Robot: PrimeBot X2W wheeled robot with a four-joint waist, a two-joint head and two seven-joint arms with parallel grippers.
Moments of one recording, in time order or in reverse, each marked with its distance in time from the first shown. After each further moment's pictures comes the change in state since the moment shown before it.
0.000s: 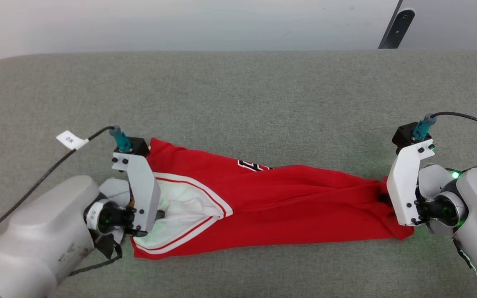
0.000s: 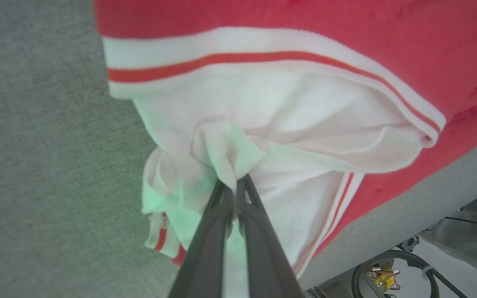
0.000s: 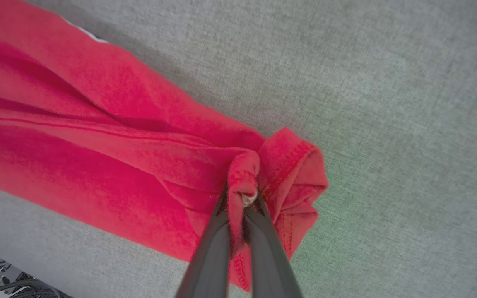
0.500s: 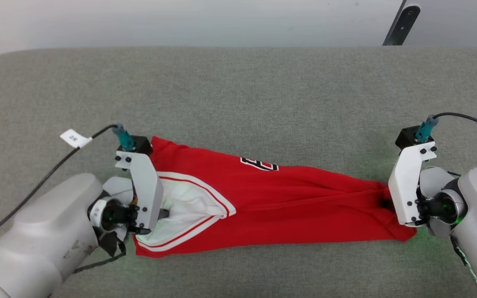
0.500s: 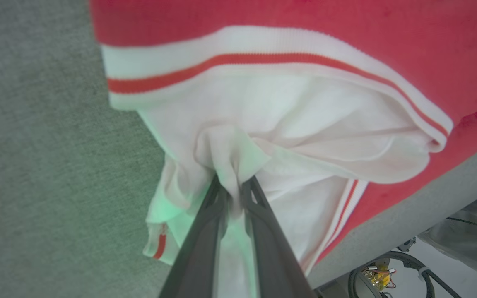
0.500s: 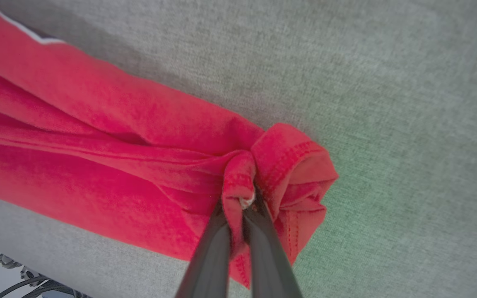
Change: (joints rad) left arm -0.006 -0.025 0.003 0.033 0.000 -0.012 0.009; right arm 0.006 0.049 -0.094 0.059 -0.045 0.000 0.083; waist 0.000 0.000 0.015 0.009
